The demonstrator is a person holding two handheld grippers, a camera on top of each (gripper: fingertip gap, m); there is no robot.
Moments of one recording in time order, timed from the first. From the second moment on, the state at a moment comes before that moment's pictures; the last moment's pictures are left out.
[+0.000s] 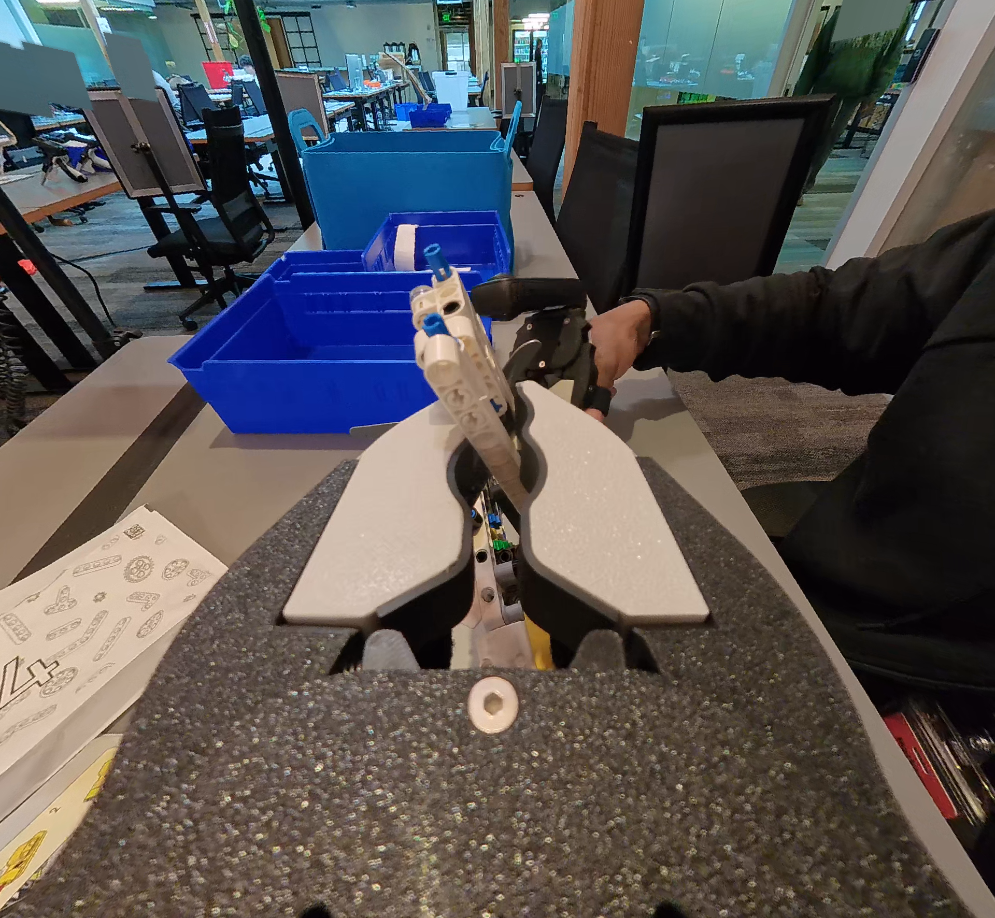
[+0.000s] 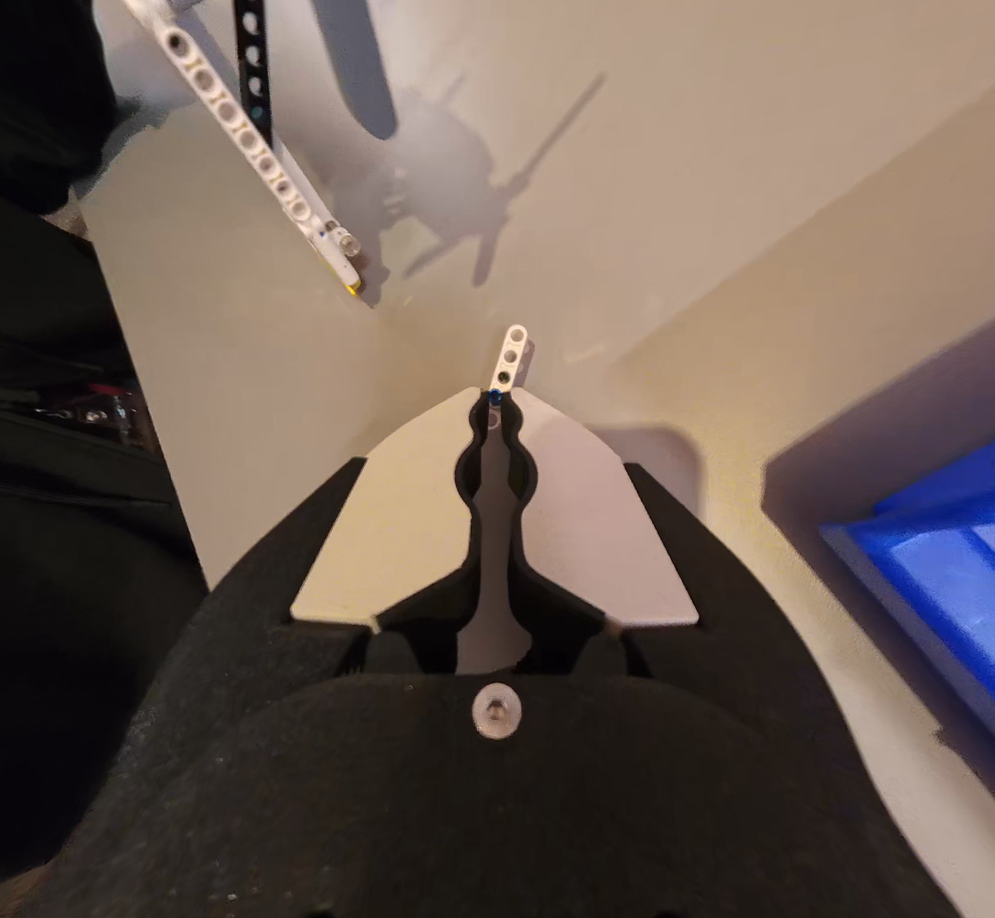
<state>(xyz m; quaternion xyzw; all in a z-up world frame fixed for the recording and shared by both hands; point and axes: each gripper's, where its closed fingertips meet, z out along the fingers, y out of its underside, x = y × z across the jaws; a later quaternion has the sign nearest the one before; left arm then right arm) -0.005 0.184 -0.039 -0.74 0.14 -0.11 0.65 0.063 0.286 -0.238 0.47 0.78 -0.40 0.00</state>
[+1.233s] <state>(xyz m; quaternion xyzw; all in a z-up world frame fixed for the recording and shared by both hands) 0.000 0.187 -0.046 -0.74 0.13 -0.14 0.64 0.062 0.278 -0.255 0.49 0.81 -0.32 -0.03</state>
